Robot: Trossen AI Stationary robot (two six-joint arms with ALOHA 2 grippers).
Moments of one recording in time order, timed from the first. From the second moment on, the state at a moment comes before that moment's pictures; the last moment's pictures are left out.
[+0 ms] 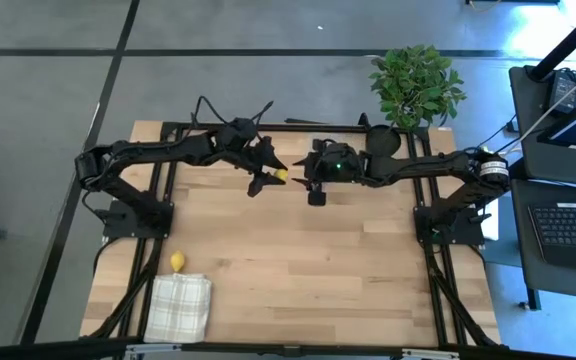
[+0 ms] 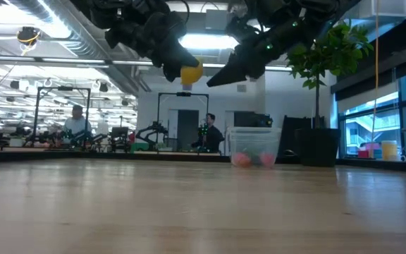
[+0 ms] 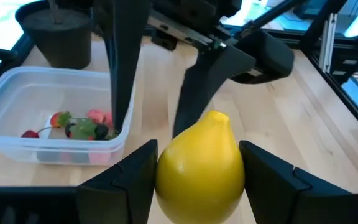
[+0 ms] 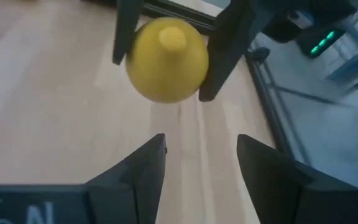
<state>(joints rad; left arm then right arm) 0.42 1.46 0.98 -0.08 0.49 0.14 -0.20 1.57 0.97 0.12 0.05 -0.38</state>
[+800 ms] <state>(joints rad) 0.42 1.46 0.98 -0.14 0.50 0.14 -0.07 1.57 0.97 0.21 0.24 -0.81</state>
